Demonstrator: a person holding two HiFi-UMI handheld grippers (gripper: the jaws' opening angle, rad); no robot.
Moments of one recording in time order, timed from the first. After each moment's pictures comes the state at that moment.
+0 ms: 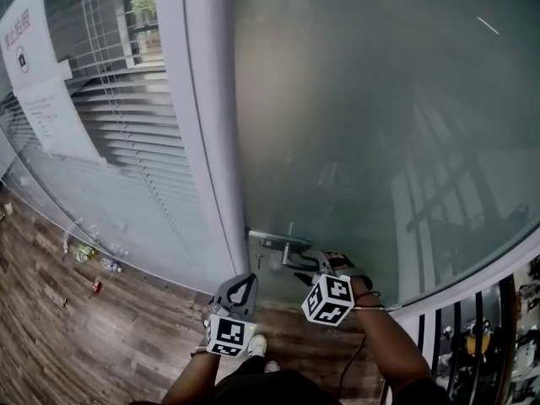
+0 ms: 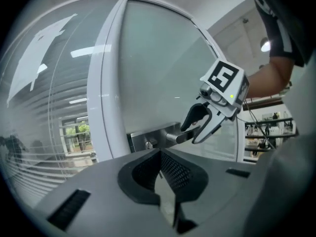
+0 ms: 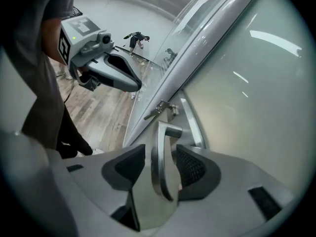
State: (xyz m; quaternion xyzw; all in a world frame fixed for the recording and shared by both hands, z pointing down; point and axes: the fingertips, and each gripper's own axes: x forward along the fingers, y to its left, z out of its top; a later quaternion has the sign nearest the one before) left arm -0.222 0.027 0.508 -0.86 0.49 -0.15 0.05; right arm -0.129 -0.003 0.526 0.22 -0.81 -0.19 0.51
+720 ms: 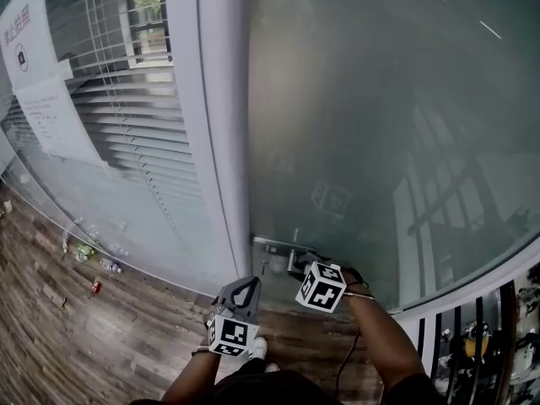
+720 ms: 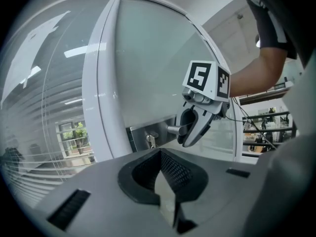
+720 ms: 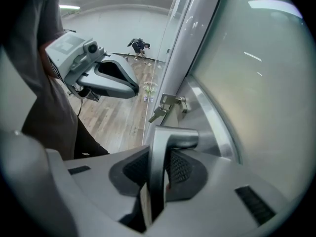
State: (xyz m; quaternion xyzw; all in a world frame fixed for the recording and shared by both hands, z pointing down) left arm -0.227 0.015 0.526 -0.86 0.47 -0.16 0.06; right arm -0.158 -0.014 0.560 0.15 -0.83 -0.08 0.53
